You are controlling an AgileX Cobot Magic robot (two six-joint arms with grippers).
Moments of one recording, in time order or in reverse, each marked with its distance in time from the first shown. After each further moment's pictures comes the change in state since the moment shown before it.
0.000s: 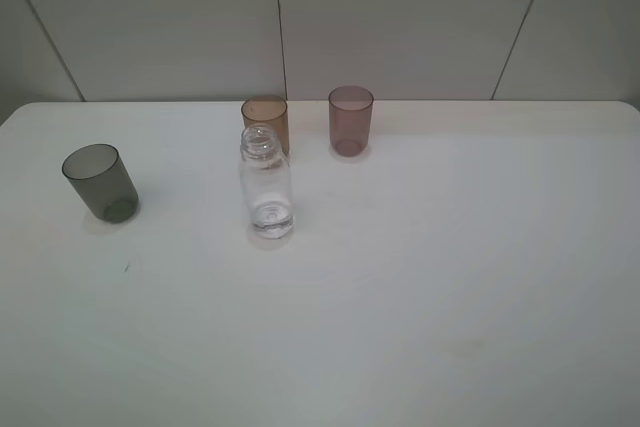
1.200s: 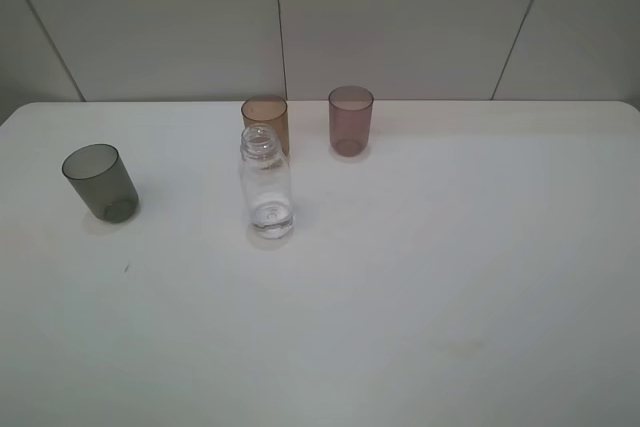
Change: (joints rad) left arm 0.000 0.000 0.000 0.000 0.000 0.000; right arm 0.000 0.000 0.000 0.000 0.000 0.000
